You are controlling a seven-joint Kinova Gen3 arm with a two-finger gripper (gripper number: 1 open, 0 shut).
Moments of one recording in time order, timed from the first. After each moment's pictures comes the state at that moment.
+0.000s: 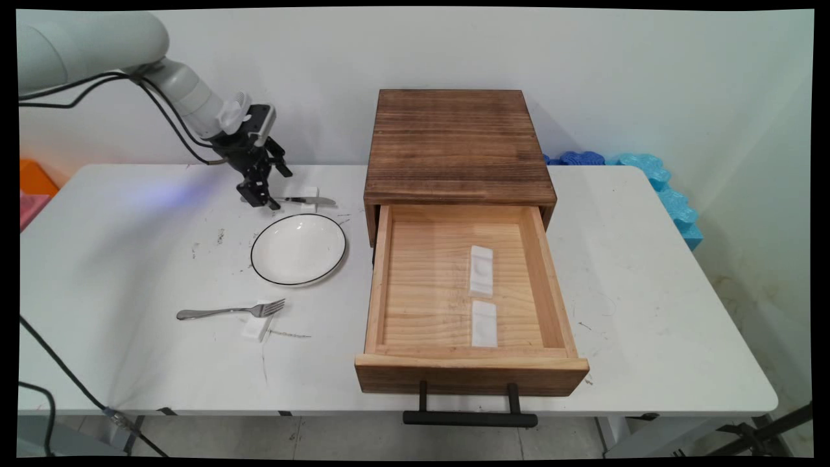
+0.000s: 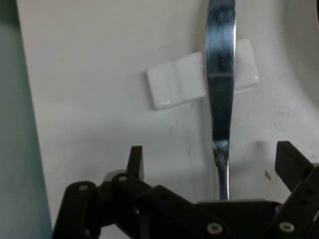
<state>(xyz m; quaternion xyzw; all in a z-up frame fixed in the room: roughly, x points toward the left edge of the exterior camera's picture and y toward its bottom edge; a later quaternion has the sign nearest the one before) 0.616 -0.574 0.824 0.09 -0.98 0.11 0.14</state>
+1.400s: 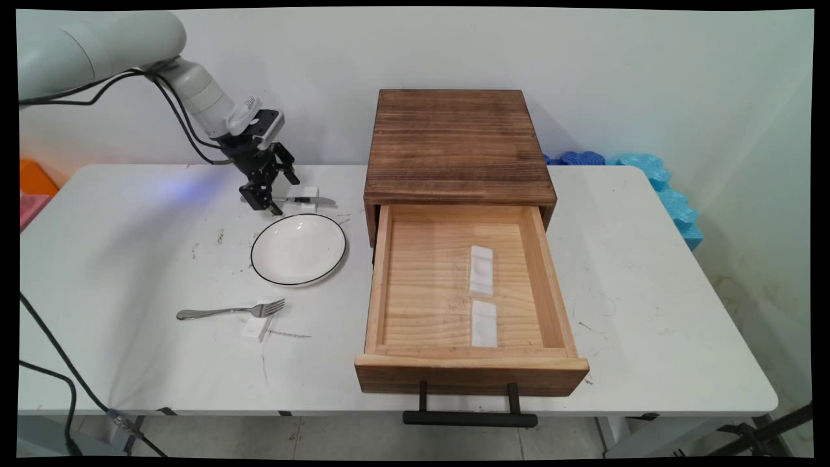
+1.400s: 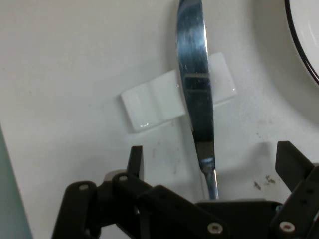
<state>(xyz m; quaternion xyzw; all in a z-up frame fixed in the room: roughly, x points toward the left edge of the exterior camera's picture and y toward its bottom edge) 0.610 -0.591 0.818 0.03 -0.99 0.07 0.14</state>
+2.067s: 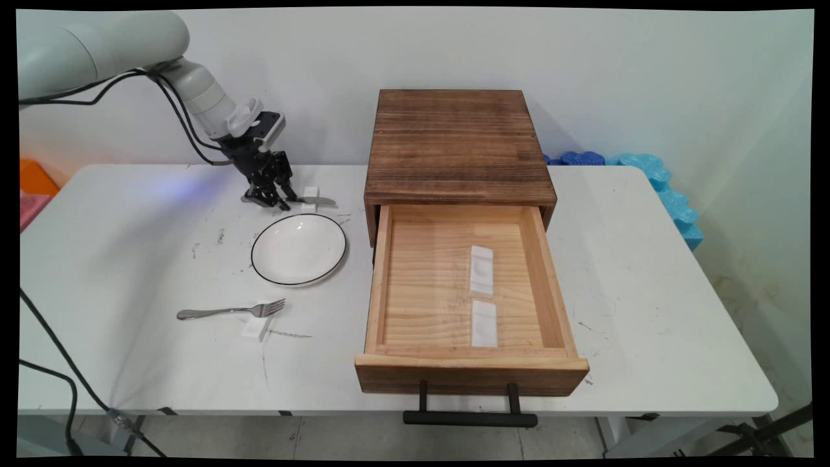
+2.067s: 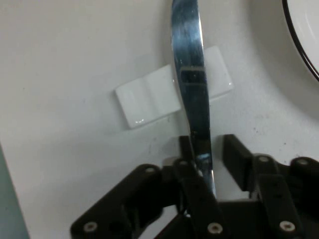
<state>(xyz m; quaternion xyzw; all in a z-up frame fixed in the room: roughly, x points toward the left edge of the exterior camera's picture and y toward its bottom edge) 0.608 -0.591 0.816 0.03 -0.99 0.07 0.13</state>
